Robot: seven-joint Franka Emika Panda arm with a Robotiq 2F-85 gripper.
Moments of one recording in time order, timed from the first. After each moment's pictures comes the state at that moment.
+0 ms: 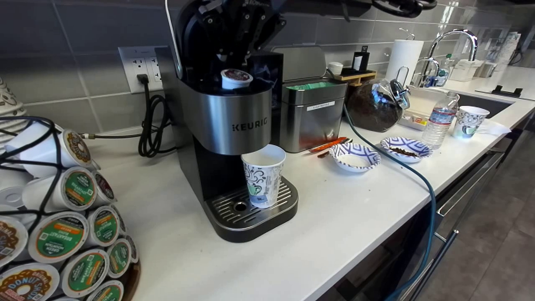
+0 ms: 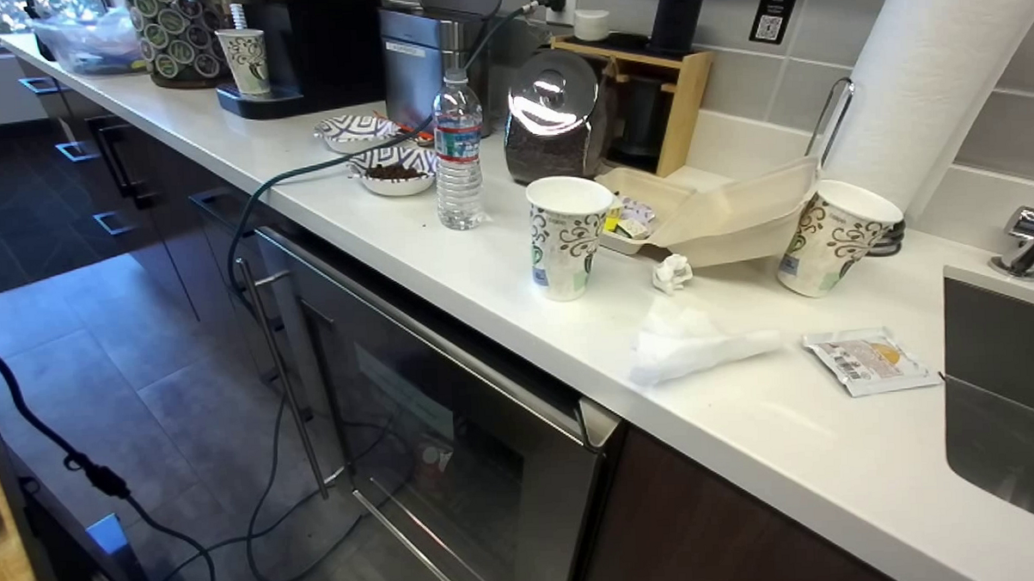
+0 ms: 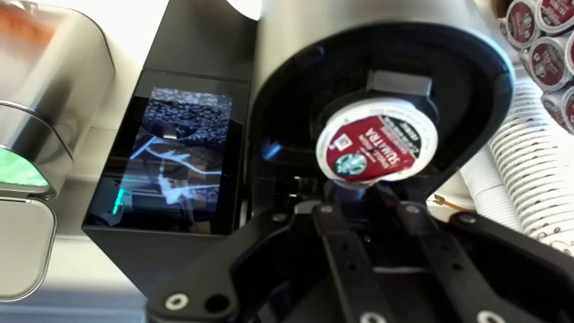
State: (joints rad) arm 0.60 0.48 0.09 -1.27 -0.49 2.27 0.74
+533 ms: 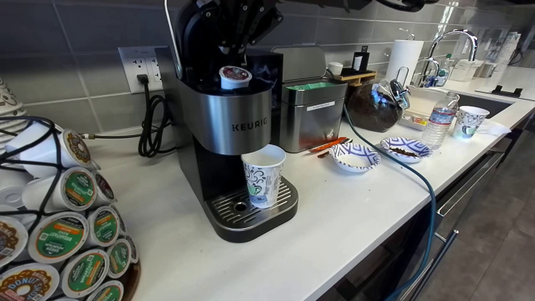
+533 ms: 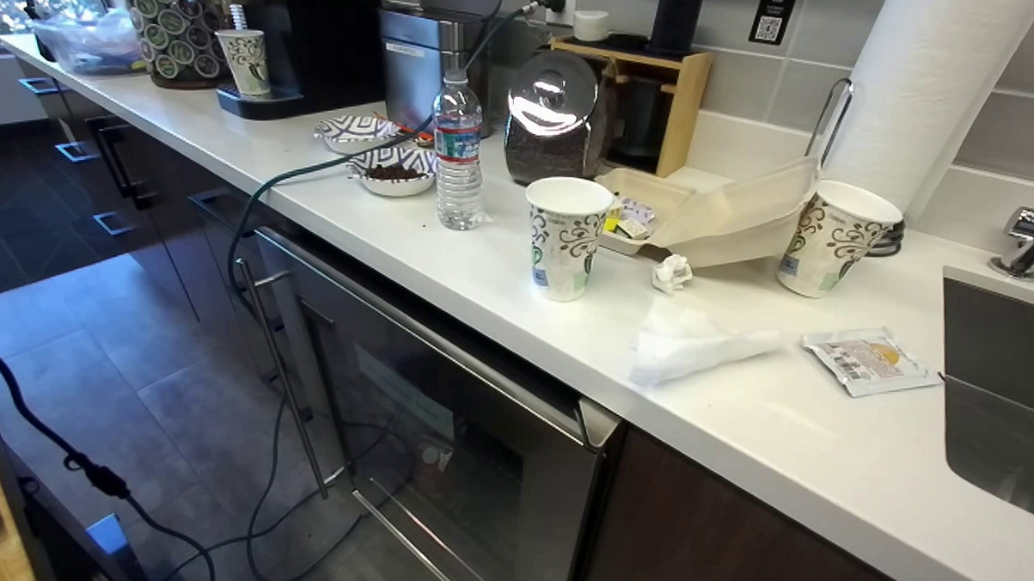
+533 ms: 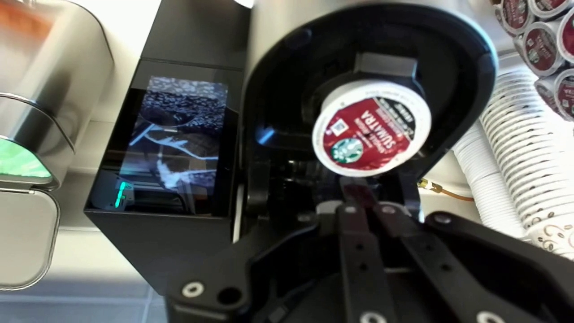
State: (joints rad) arm 0.61 0.47 0.09 -1.26 -0.50 2.27 0.76
